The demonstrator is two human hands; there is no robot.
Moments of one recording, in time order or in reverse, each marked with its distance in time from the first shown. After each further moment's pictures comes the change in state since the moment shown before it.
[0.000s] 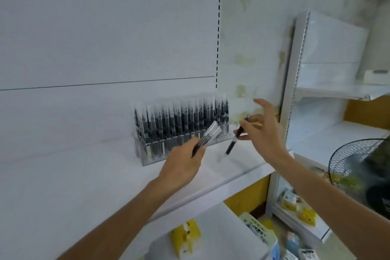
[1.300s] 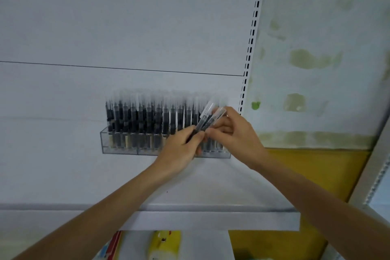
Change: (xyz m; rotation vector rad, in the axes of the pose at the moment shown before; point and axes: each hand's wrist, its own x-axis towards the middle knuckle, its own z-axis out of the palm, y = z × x) left_hand 0.104 0.045 0.094 -0.147 0.424 -0.264; right_hand 0.122 0.091 -0.002 0.246 -0.798 -0.175
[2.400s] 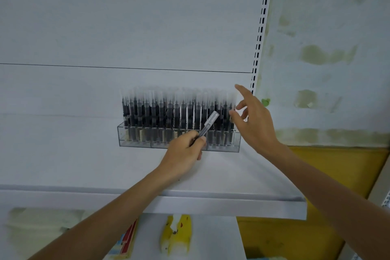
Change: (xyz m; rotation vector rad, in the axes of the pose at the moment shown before) left_hand -0.027 -0.006 -0.003 0.096 0.043 -0.071; right_hand 0.011 0.012 -0.014 -0.487 0.303 -0.205
